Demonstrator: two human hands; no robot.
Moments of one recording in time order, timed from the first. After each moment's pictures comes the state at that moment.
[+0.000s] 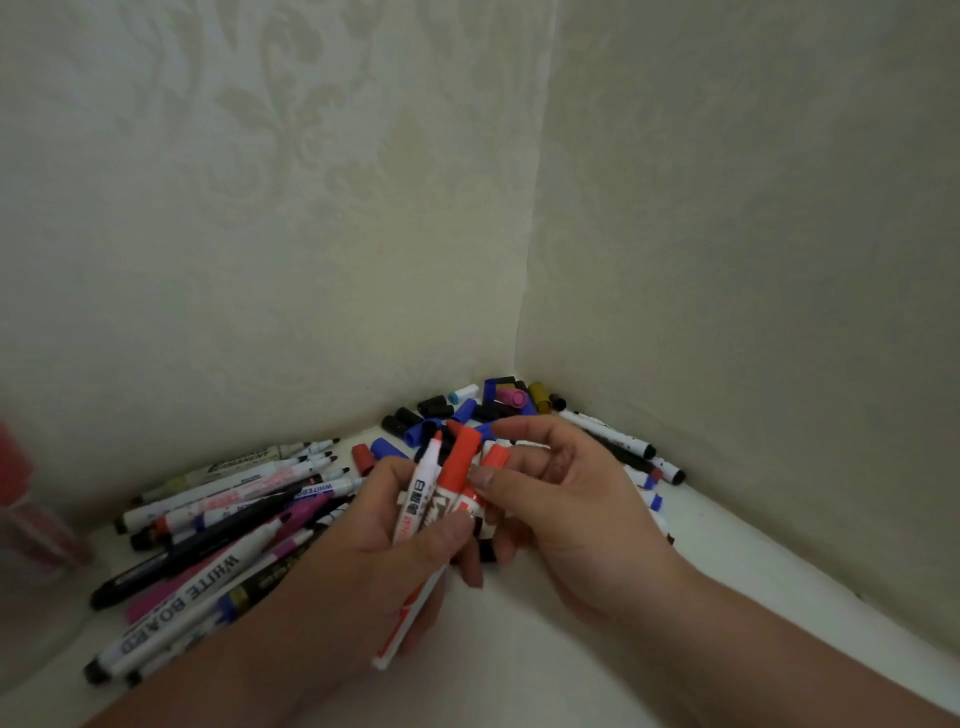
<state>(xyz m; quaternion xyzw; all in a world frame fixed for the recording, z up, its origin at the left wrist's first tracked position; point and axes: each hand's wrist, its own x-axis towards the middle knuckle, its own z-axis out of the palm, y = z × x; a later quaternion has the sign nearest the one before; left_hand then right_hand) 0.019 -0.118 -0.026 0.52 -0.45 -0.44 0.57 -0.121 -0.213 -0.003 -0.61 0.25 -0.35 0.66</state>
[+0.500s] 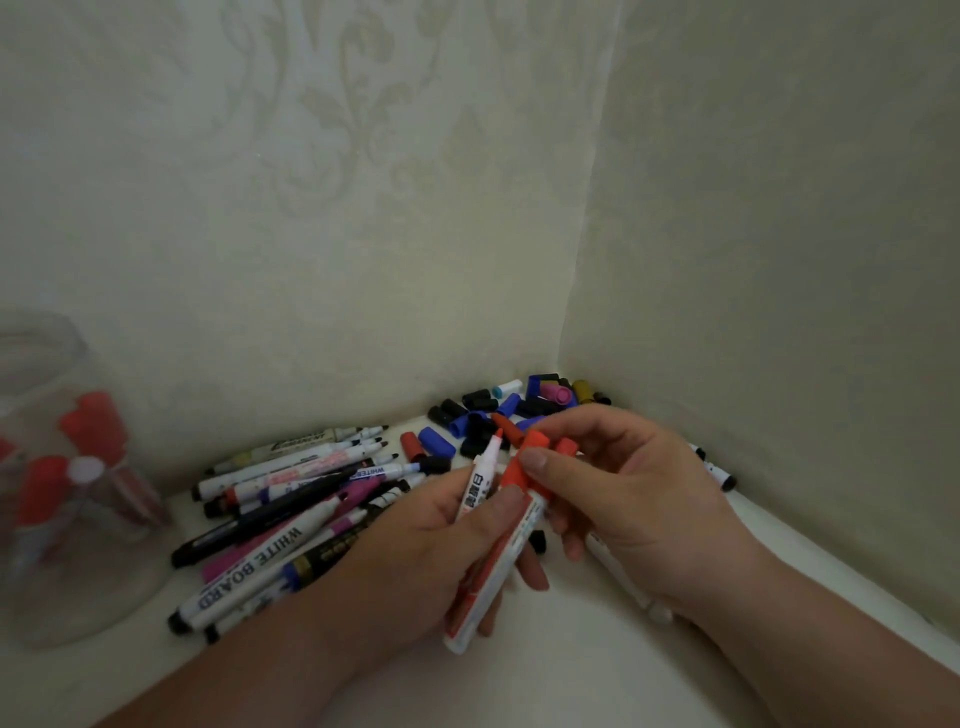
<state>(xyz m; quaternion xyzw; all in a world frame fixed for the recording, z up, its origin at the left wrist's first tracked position) 0.024 -0.116 -0.028 0.55 -0.49 -0.45 0.51 -0.126 -0.214 0.011 -0.68 0.23 -0.35 0.60</state>
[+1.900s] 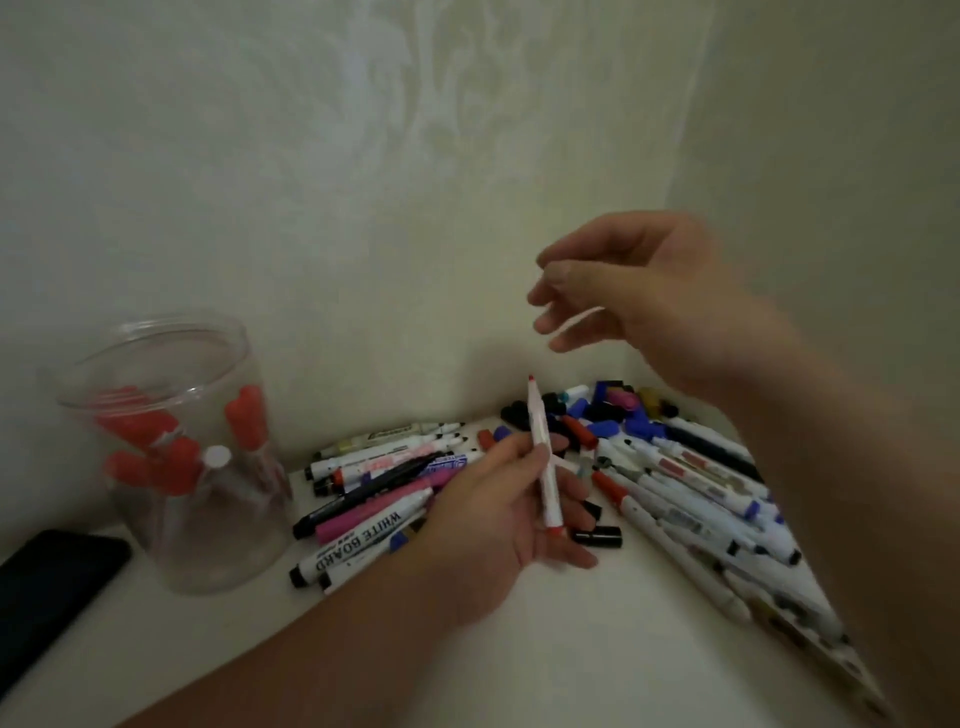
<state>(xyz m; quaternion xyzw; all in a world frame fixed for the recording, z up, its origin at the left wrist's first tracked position) 0.035 -0.123 -0.027 0.41 -0.27 -0.54 0.68 -0.061 -0.223 0.117 -0.77 0.16 -0.35 0.51</state>
